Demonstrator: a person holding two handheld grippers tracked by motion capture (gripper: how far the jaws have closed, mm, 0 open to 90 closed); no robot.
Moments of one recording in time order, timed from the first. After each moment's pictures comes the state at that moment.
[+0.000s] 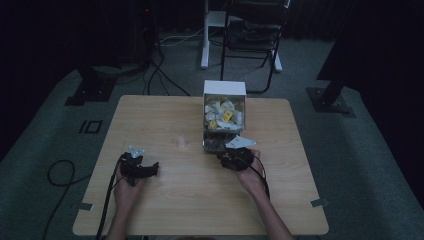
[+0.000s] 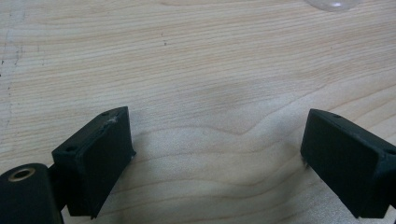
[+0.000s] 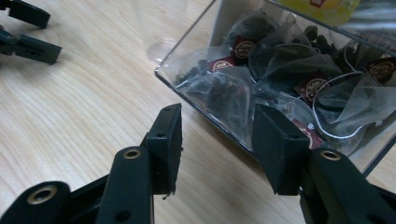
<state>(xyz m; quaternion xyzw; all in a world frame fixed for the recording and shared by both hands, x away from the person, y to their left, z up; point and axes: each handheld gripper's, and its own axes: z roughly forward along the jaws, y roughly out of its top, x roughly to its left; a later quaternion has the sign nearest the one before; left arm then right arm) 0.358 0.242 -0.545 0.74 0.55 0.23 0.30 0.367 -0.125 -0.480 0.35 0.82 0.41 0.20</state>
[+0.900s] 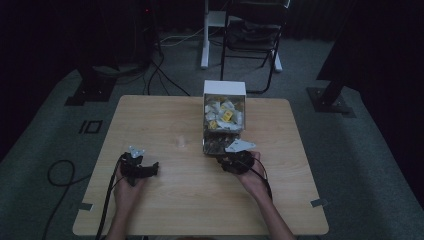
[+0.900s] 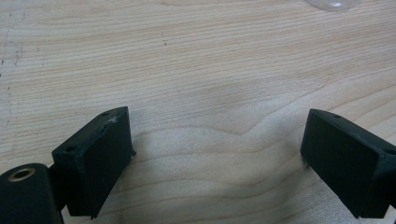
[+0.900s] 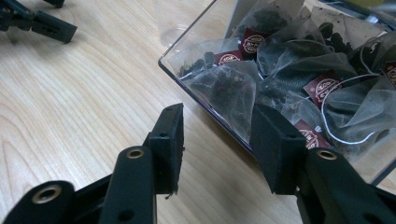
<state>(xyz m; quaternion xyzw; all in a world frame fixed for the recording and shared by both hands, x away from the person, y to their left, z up) 0.358 0.242 -0.545 0.74 0.55 0.23 0.30 0.360 -0.127 -0.483 0.32 0.84 0.40 0.19</state>
